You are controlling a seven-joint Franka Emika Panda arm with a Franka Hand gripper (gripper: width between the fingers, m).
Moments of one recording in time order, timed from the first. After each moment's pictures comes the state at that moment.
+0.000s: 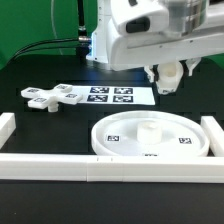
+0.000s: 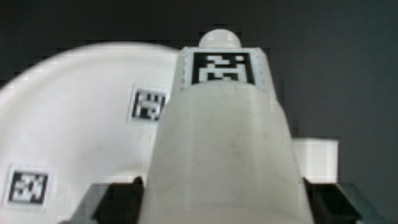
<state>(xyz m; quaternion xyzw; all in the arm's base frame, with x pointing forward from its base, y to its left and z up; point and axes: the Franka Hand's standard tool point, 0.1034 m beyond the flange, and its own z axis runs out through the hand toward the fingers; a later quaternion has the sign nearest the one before) 0.544 0.069 0.103 -0.98 -0.06 0.17 0.06</state>
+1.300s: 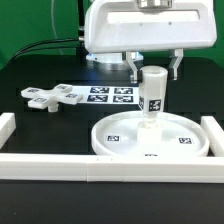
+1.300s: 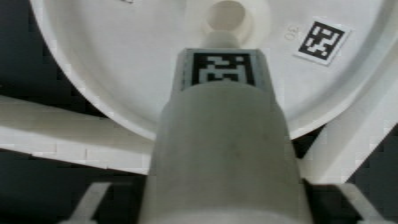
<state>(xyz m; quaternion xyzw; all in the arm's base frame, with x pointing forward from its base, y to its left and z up) 0.580 0.036 0.114 -0.98 -0.13 -0.17 0.01</state>
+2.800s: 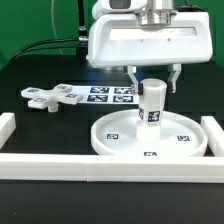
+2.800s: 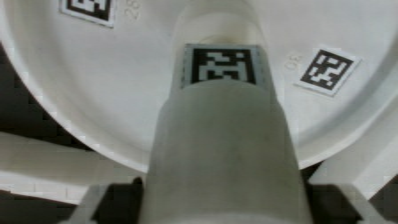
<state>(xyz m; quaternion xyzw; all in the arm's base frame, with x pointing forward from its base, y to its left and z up) 0.566 0.039 0.089 -0.97 -0.14 -0.17 0.01</state>
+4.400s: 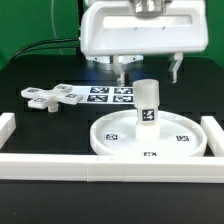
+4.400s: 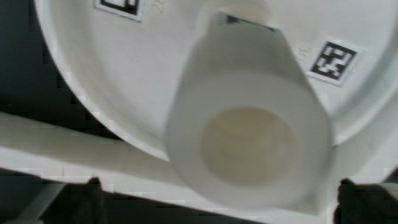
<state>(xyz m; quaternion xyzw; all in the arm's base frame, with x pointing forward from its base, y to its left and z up) 0.565 0.021 0.098 -0.98 -0.14 -0.15 0.00</state>
